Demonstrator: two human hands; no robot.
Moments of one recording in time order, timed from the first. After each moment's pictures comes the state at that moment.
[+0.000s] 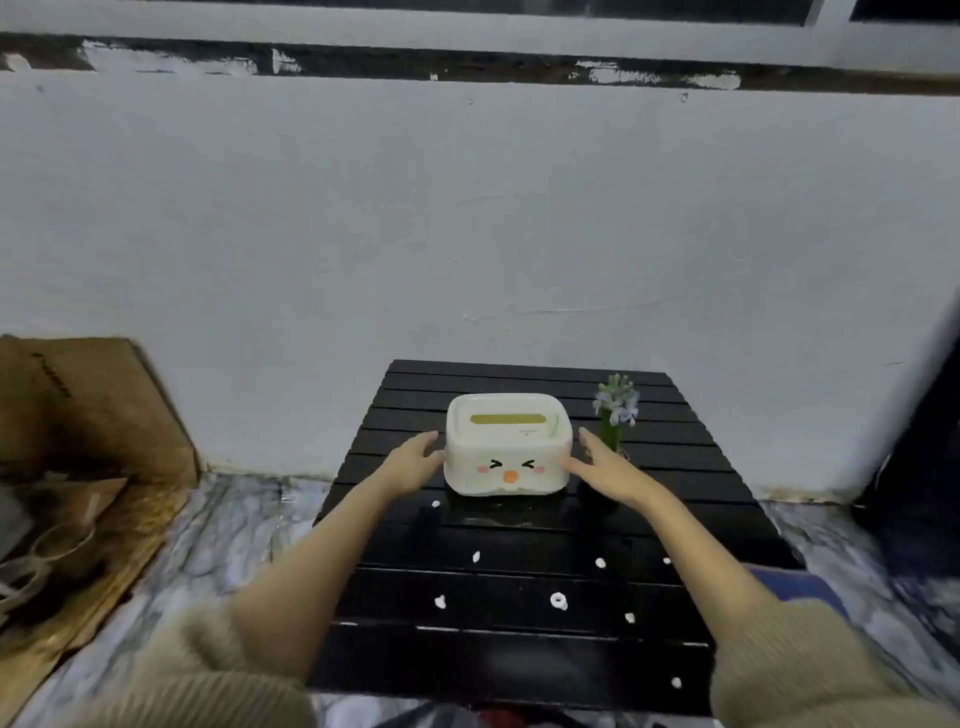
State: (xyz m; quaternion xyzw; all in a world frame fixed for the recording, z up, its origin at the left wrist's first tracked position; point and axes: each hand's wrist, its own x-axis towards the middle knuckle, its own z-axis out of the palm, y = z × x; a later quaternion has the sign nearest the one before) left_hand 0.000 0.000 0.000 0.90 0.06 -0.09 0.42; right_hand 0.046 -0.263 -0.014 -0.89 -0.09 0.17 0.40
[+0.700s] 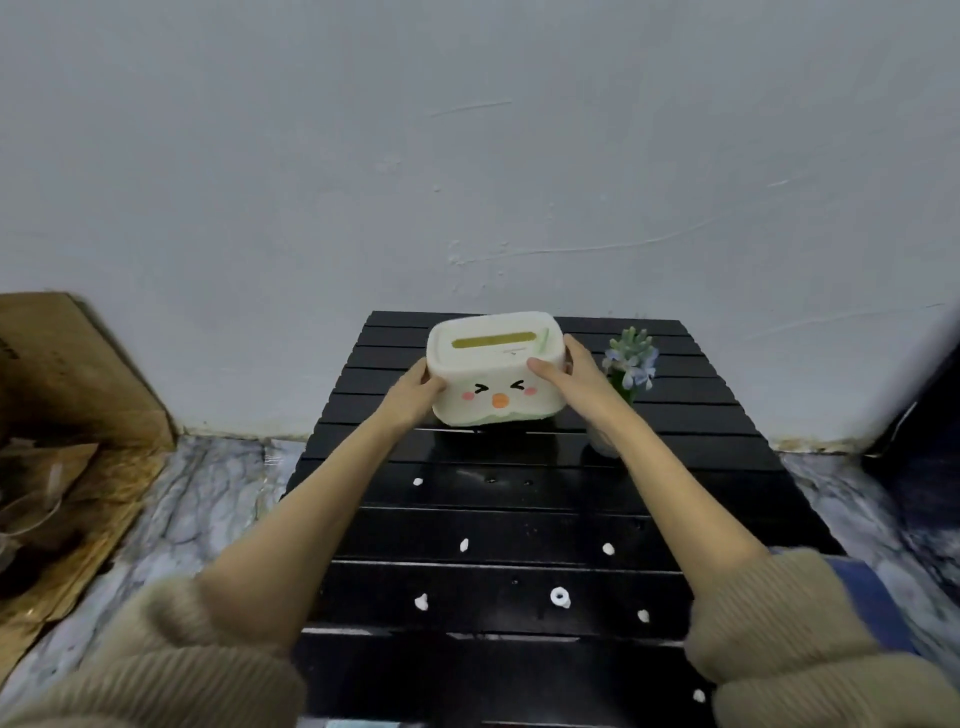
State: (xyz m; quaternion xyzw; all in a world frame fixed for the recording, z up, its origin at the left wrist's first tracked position) left_hand 0.065 -0.012 -0.008 0.83 0.08 -0.04 0.55; right_hand 0.104 -0.225 -0.004 -0.82 -0.07 0.06 0.57
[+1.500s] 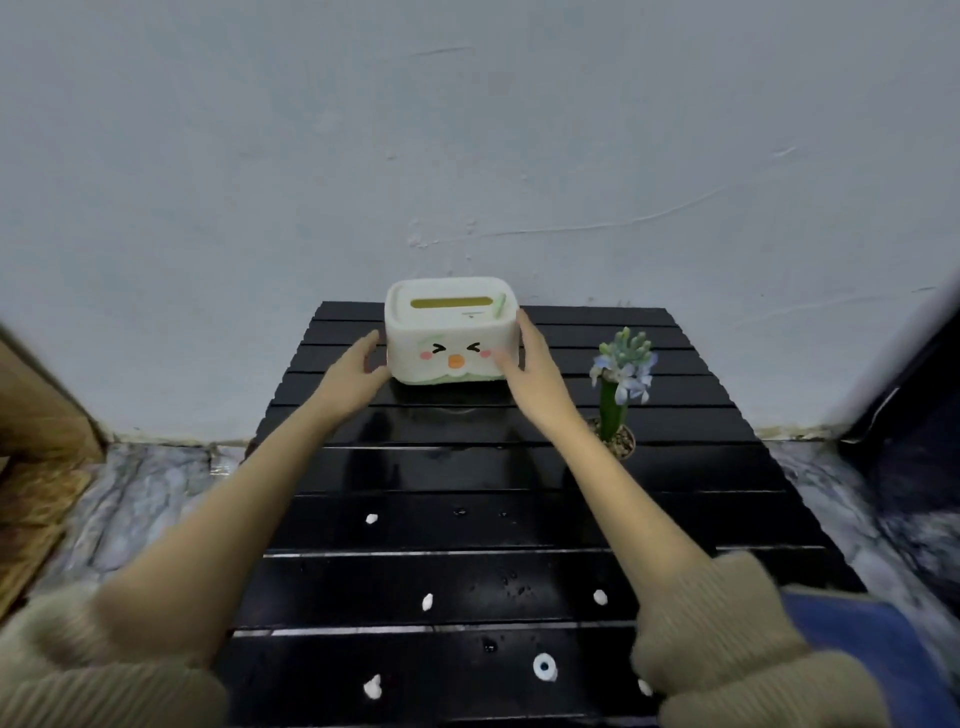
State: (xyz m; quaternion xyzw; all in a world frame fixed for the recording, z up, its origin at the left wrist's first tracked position) left_hand 0.129 0.013 -0.027 0.88 0.06 -0.01 0.48; right_hand 0.134 -0.198 -0.017 -0.83 -0.11 -0.03 0.55
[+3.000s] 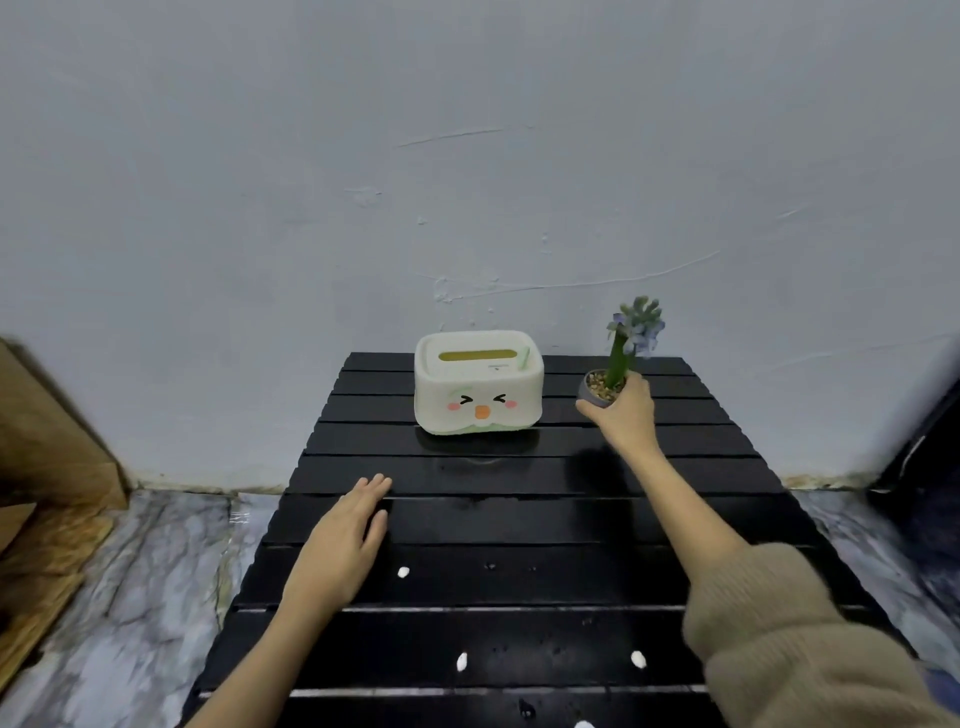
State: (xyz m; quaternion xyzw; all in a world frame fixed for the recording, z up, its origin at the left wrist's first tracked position) left_hand 0.040 0.034 -0.092 0.94 0.01 0.08 0.32; right_hand 0.188 -0.260 -0.036 -0.88 0.07 -0.13 0.46
